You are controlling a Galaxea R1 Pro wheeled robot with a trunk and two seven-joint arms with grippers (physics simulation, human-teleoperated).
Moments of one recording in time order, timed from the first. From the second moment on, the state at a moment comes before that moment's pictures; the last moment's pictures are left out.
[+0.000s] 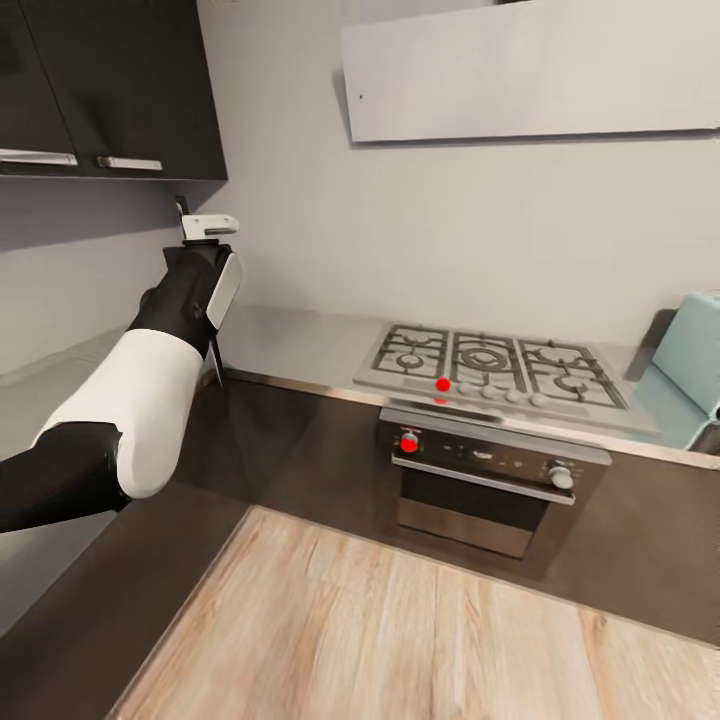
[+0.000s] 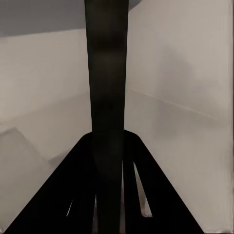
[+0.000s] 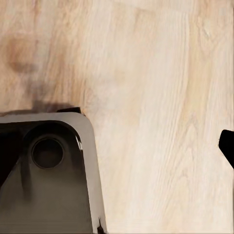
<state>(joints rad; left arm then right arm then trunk) -1.55 -0.08 0.03 -0.63 0.00 0.54 0.58 0.14 -0.09 -0.17 -0.22 0.00 -0.51 0.00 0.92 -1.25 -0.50</state>
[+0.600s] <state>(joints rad) -1.55 -0.08 0.02 -0.63 0.00 0.54 0.58 0.11 -0.12 -0.18 -0.47 0.00 -0.48 -0.02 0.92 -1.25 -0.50</state>
